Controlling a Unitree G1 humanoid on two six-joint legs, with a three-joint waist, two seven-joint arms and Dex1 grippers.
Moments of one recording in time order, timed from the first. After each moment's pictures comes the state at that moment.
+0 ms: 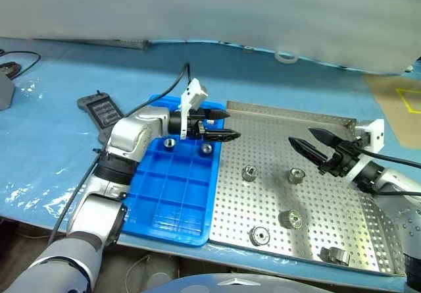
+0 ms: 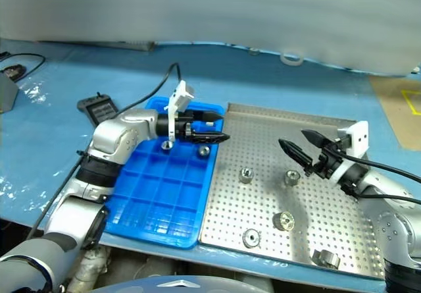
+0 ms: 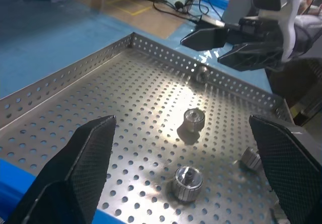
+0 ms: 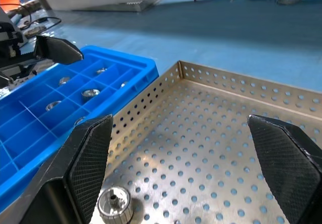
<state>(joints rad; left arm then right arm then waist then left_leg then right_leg) -0.80 0.31 -0.23 0.23 -0.39 0.59 -1.14 0.08 -0.65 -0.42 -0.41 0.80 0.67 0.62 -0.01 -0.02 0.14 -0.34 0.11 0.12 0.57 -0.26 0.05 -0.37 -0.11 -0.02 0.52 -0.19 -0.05</state>
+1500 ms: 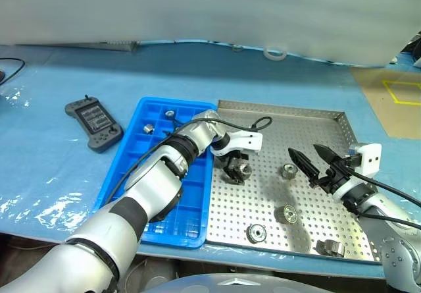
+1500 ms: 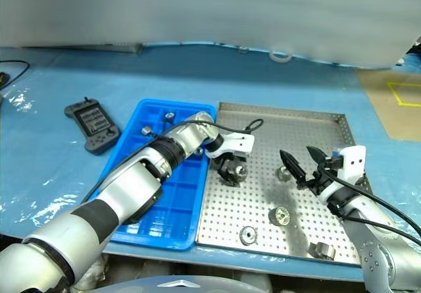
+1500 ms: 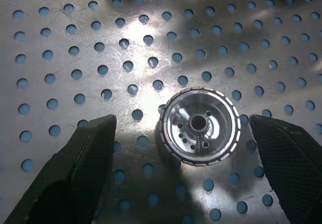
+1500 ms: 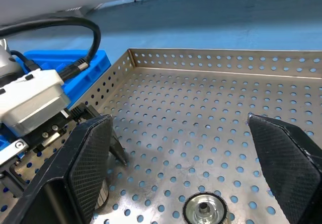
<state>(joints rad) -1.16 -0.07 -0.55 1.12 0.26 0.02 -1.29 0.22 -0.46 -0.38 -0.54 0.70 0.58 0.41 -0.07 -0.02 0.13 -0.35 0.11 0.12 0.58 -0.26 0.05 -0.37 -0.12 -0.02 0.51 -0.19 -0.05</state>
